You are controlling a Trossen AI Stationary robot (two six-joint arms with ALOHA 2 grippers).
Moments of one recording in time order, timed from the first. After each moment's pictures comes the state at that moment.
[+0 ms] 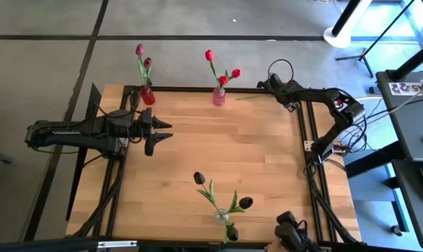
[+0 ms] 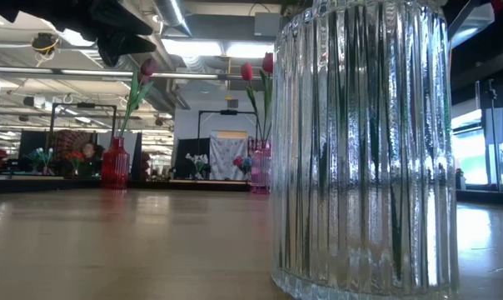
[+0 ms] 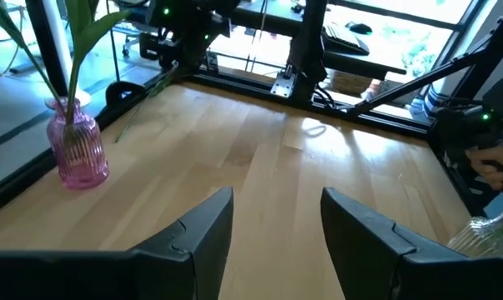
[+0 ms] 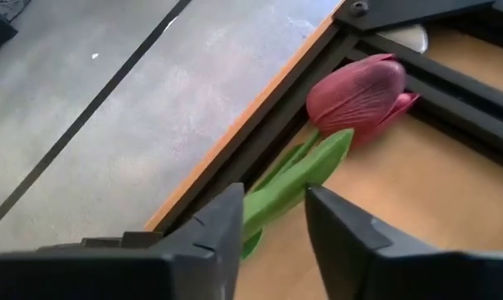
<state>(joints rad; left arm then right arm) 0.09 0.59 0.53 -0.21 -0.09 -0.20 -0.93 1.67 0.86 -0.33 0.61 1.44</state>
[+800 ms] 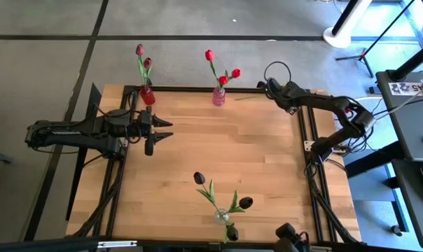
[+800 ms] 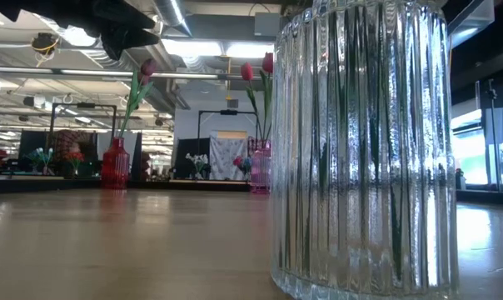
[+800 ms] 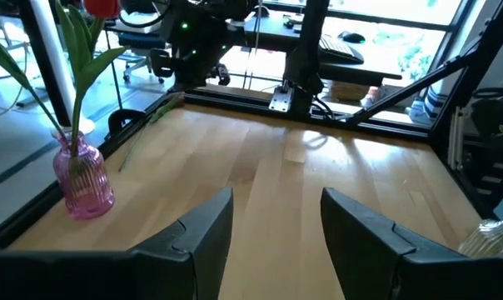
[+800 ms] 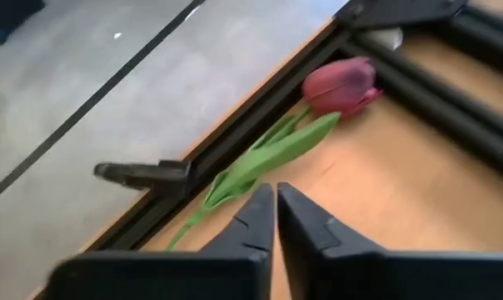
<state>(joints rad) 0.09 0.60 0.53 -0.16 -0.09 -0.12 -0.80 1.51 0.86 -0.52 0.64 1.47</state>
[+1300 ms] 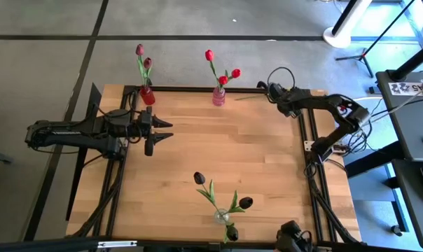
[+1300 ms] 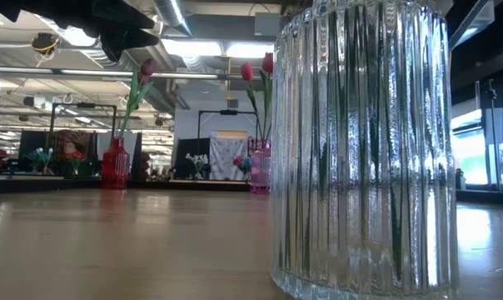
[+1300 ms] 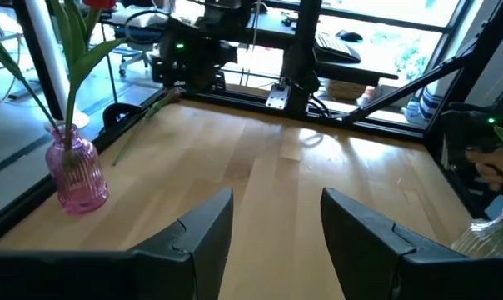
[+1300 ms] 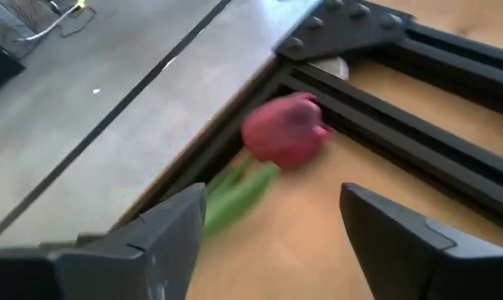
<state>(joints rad) 0.09 0.59 0.53 -0.17 -0.08 -0.14 -0.85 1.59 0.73 -0.32 0.77 1.51</state>
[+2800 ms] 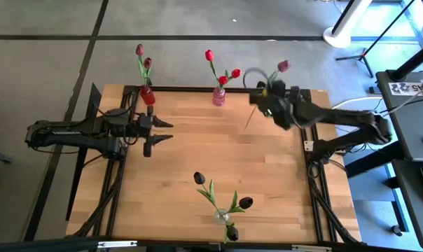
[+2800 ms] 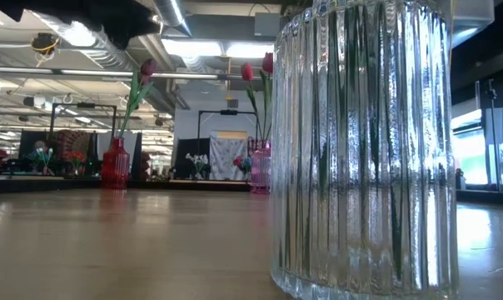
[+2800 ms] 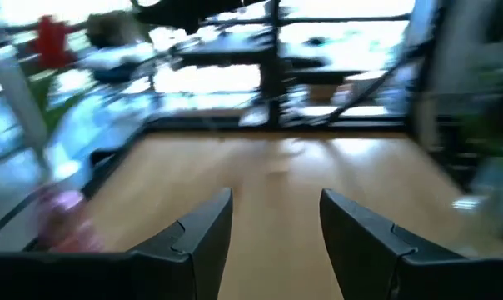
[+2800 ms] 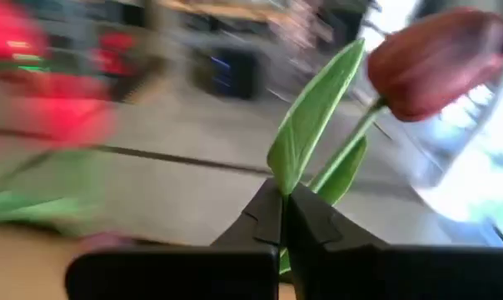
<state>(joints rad) 0.09 0.60 0.53 -0.12 0.00 0.03 -0.17 1.26 1.10 -0.46 1.17 0.54</state>
